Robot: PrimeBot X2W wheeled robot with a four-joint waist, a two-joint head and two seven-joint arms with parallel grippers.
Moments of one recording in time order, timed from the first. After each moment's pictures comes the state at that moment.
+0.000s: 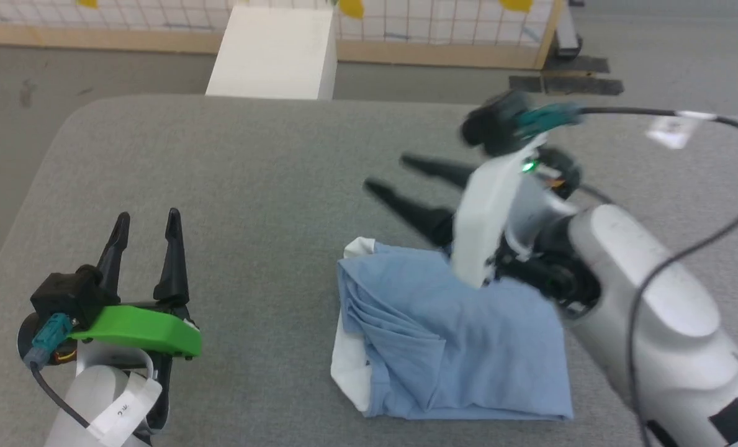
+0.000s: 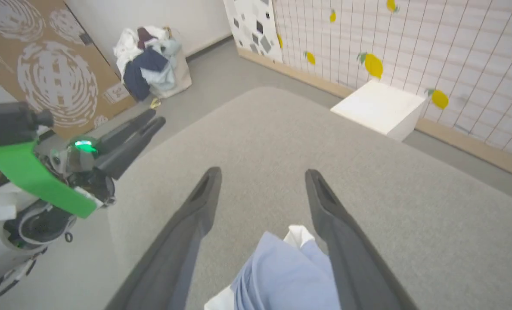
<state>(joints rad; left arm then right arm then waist) -0.20 0.25 -0.07 0.17 -0.40 -0.05 -0.26 -0.72 -0.21 0.59 0.19 0.78 0.13 0.48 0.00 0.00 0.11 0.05</state>
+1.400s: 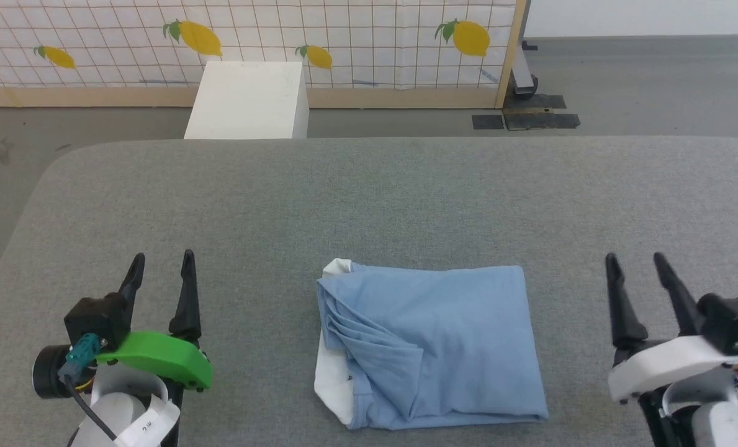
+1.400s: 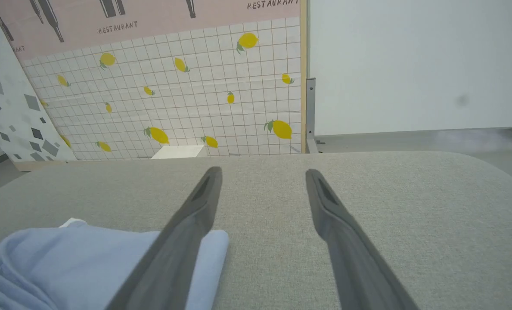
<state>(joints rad) -0.15 0.26 -0.12 0.21 -0.36 0.01 -0.22 -0.06 -0.09 -0.09 0.11 0.19 0.13 -0.10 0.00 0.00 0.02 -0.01</state>
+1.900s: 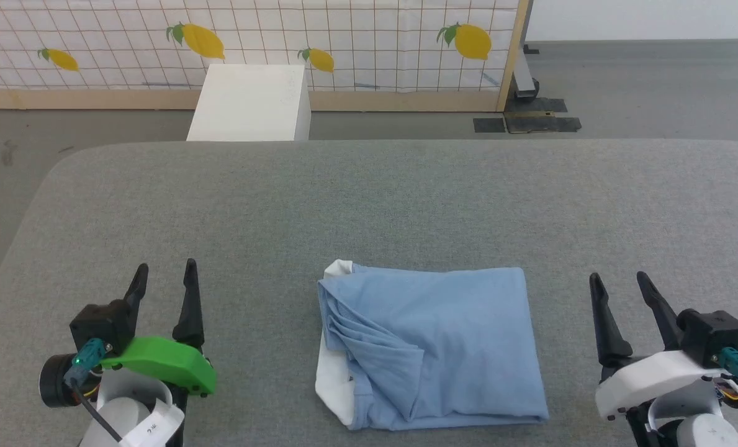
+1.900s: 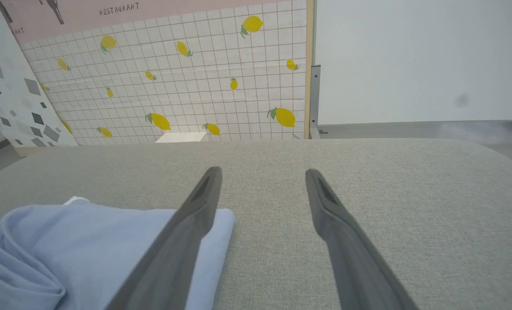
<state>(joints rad) -0.15 0.25 -0.12 0.26 -0.37 0.02 -0.23 -0.04 -0.08 -0.07 0.16 0.16 0.13 -0.12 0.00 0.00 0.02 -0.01</state>
